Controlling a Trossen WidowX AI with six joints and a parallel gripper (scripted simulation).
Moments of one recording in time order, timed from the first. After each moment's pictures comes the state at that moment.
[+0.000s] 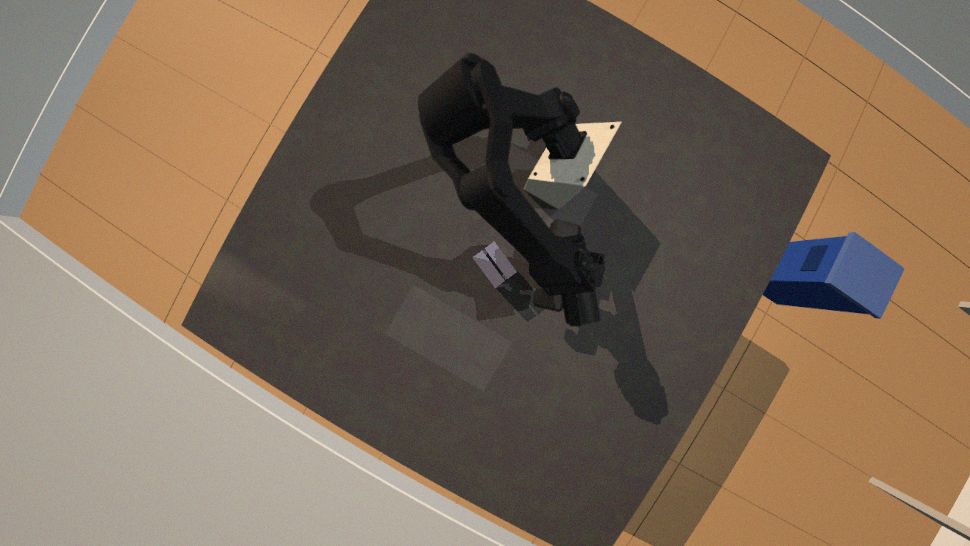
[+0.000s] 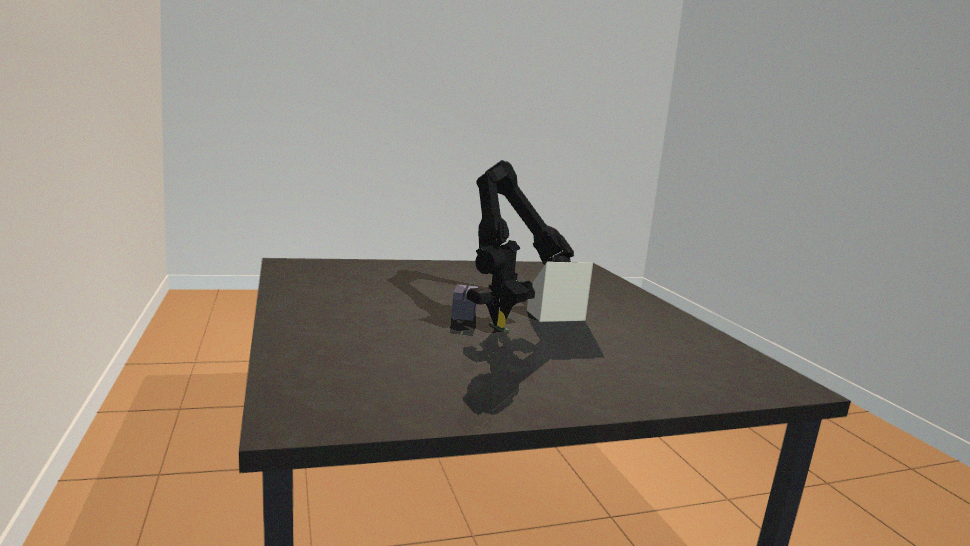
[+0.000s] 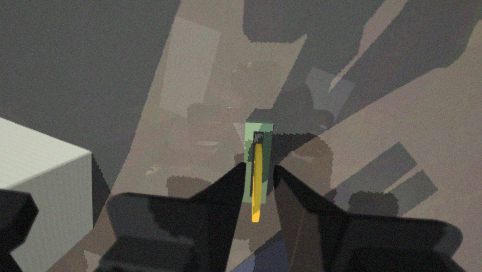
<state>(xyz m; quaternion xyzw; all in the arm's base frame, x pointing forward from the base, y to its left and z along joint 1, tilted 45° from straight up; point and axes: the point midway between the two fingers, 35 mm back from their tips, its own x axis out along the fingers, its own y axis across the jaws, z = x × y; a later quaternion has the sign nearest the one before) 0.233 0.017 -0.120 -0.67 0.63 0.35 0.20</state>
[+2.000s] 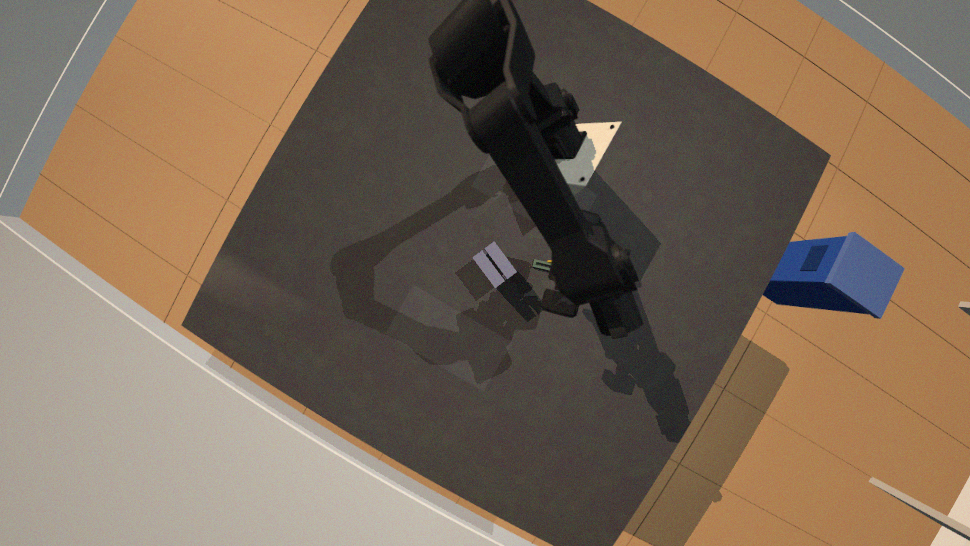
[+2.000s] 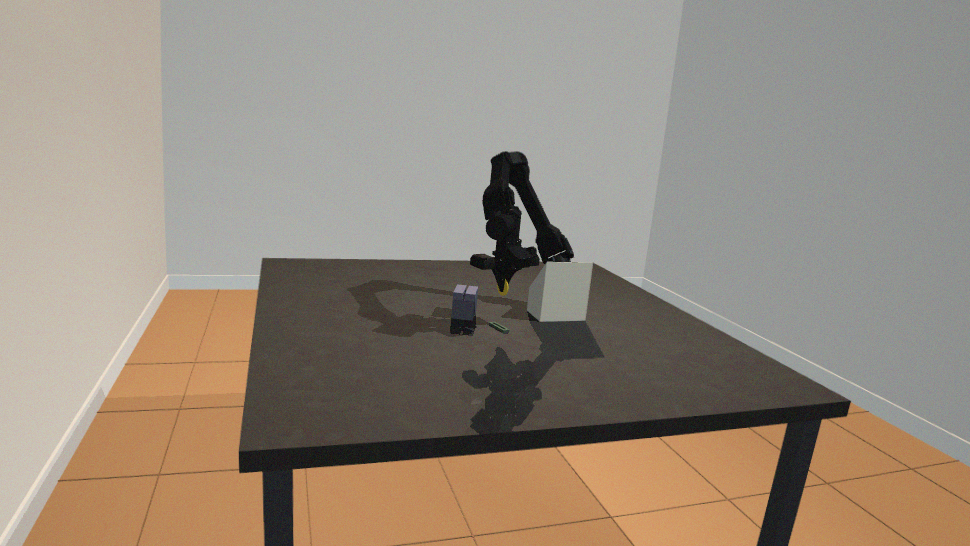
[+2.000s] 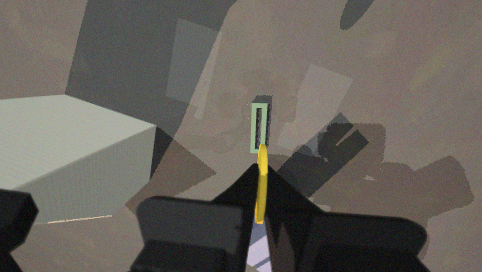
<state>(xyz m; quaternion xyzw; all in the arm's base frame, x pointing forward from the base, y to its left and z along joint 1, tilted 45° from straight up) 0.234 0.080 -0.054 -0.66 0.63 0.35 0.20</state>
